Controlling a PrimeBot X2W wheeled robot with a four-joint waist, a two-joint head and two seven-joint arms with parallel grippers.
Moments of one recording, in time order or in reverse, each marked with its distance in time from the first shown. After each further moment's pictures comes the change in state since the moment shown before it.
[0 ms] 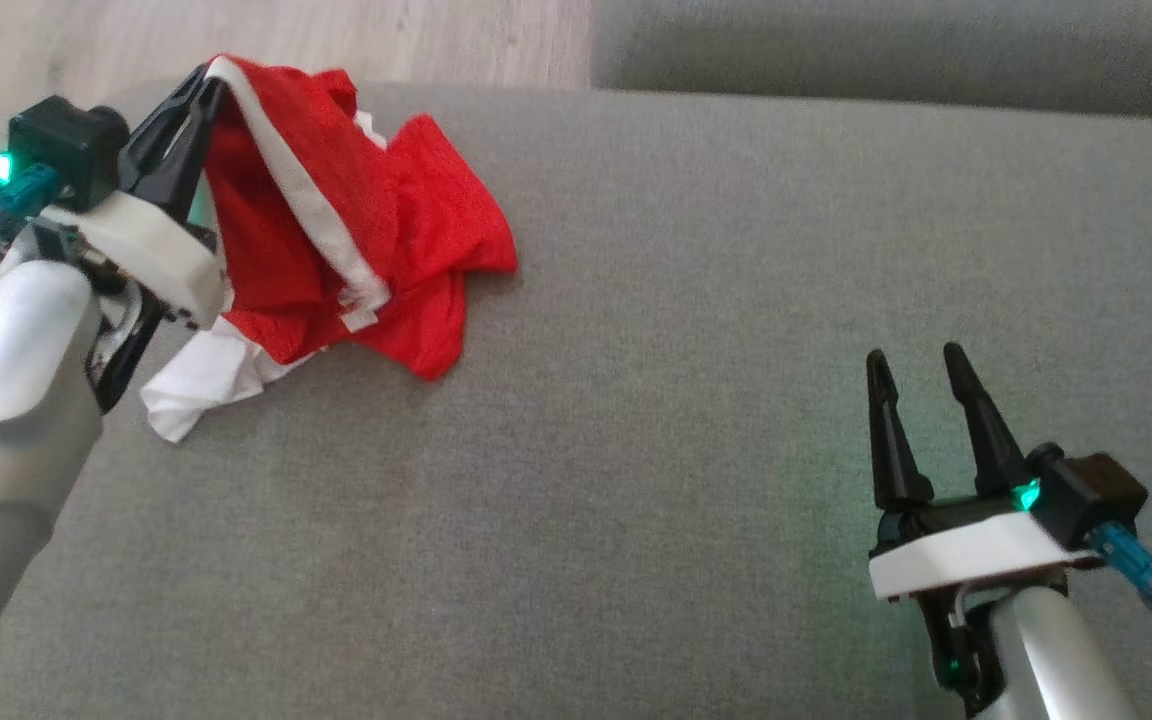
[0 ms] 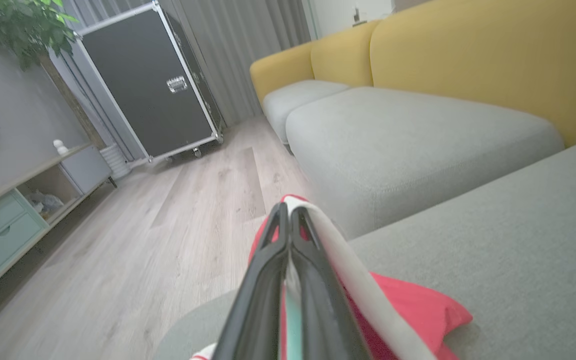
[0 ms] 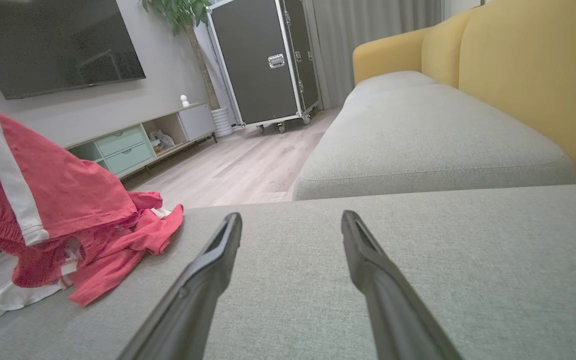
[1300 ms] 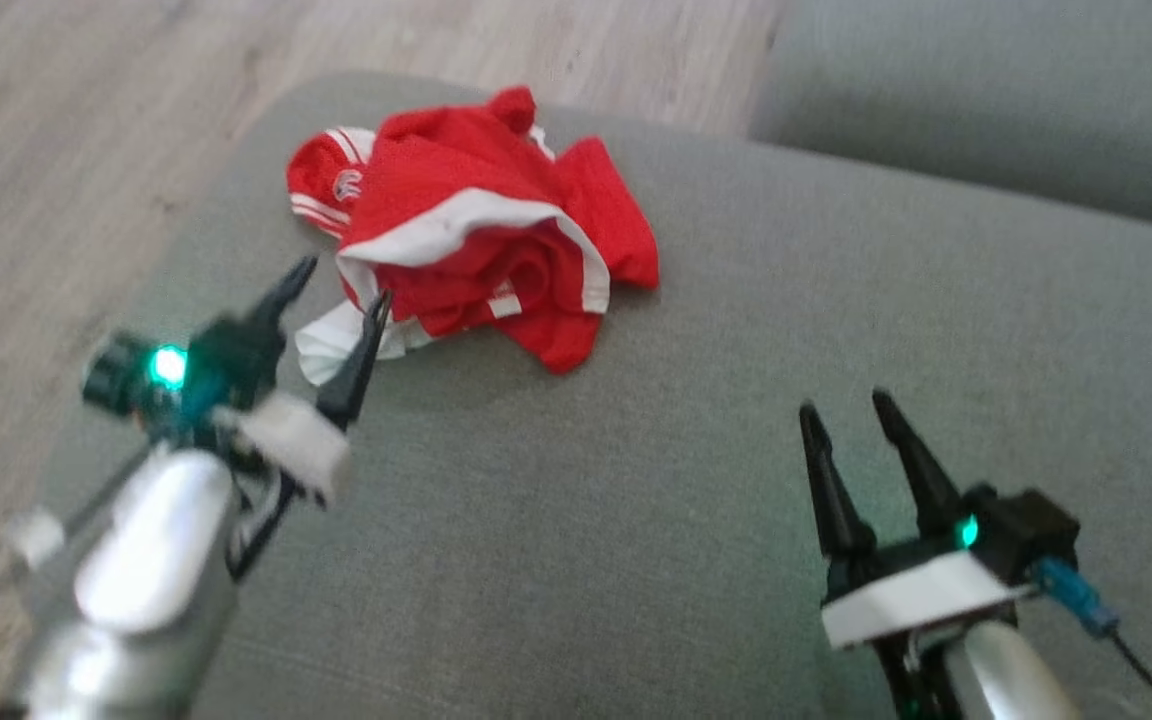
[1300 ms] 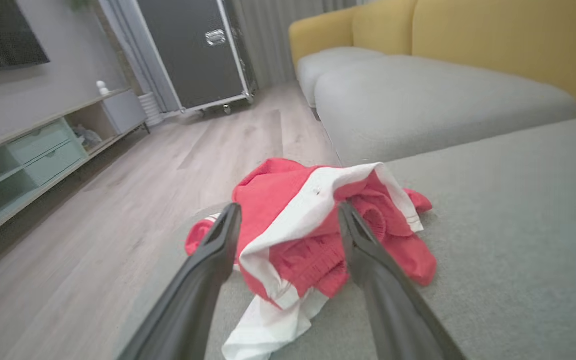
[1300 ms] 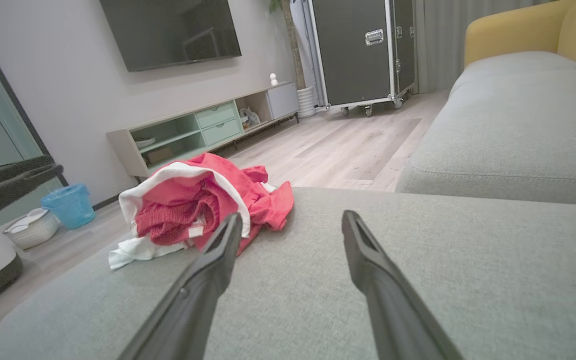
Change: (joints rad) left arm 0.565 -0.213 0.553 -0.325 0.490 -0.005 0.103; right arm 0.091 0.004 0.110 -0.006 0.020 0.000 0.000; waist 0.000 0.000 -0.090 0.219
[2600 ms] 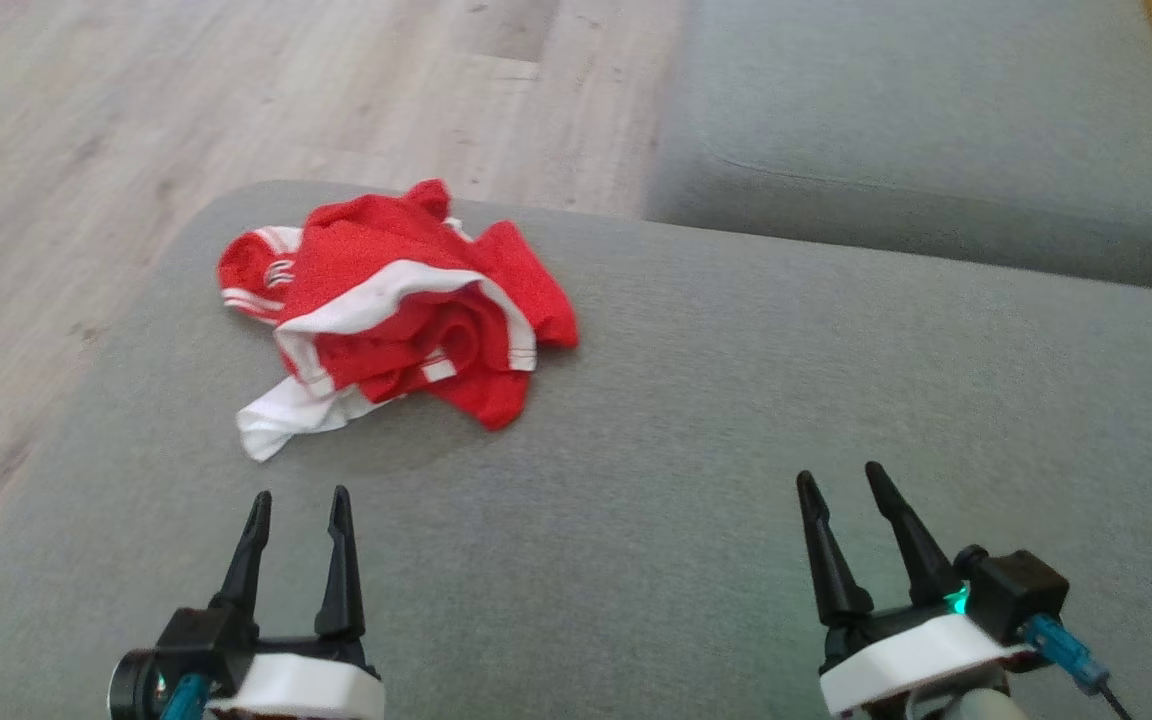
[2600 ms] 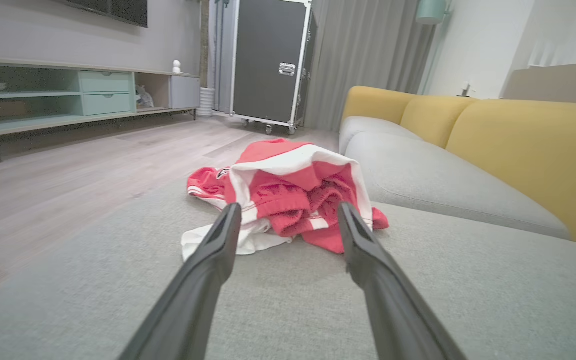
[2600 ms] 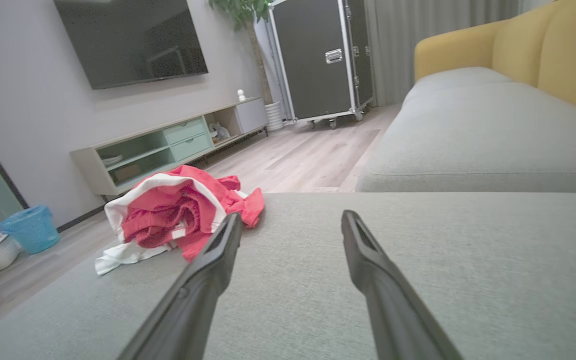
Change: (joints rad) left arm 0.448 -0.227 0.268 -0.196 -0.004 0.092 -0.136; right arm 0.050 0.002 0.003 0.028 0.033 0.000 0.000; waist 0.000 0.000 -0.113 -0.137
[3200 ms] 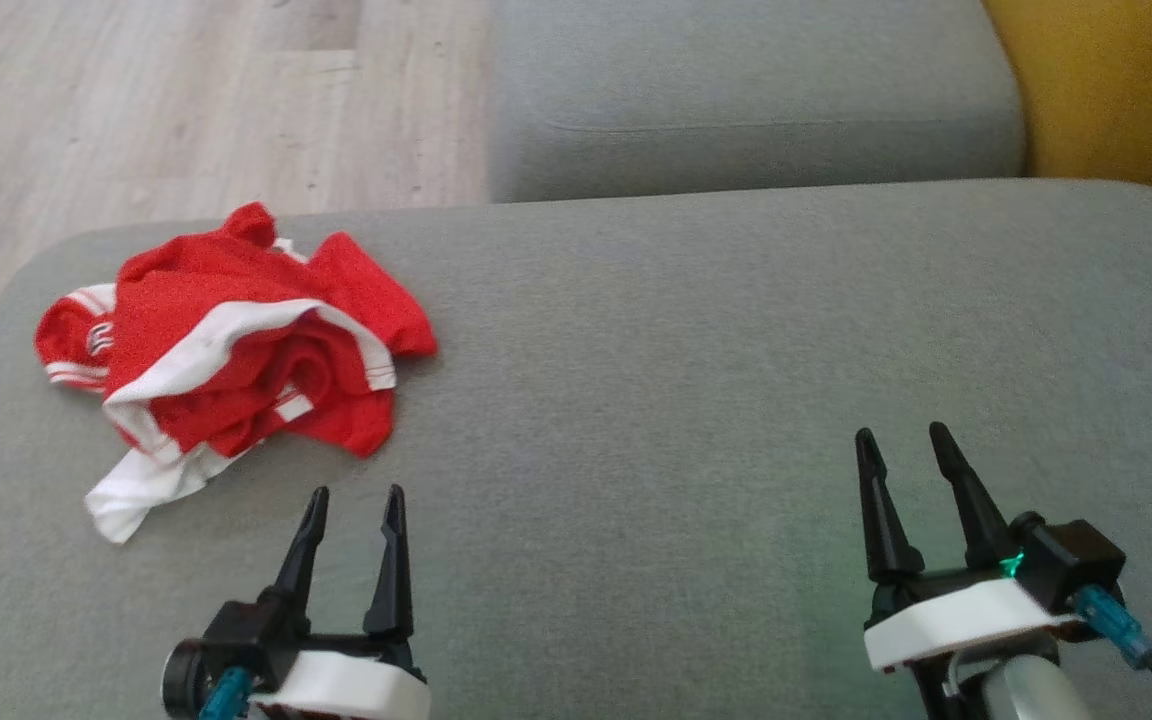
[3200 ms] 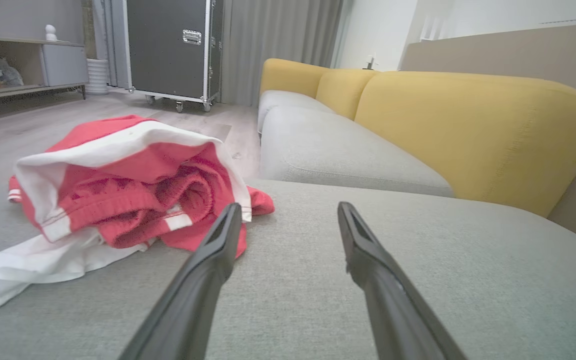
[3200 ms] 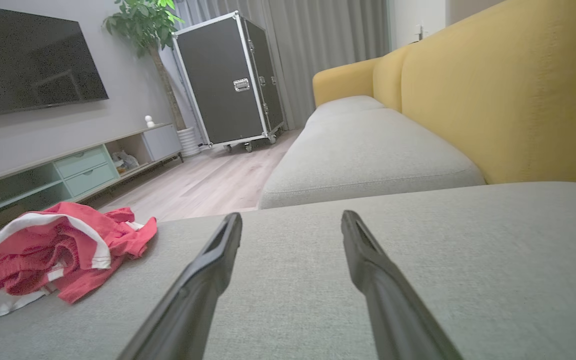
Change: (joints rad) left arm -0.011 0.000 -0.112 -0.005 -0.064 0.023 0.001; right arm -0.035 0.000 -0.105 -0.006 -0.058 0.000 0.000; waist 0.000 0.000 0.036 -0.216
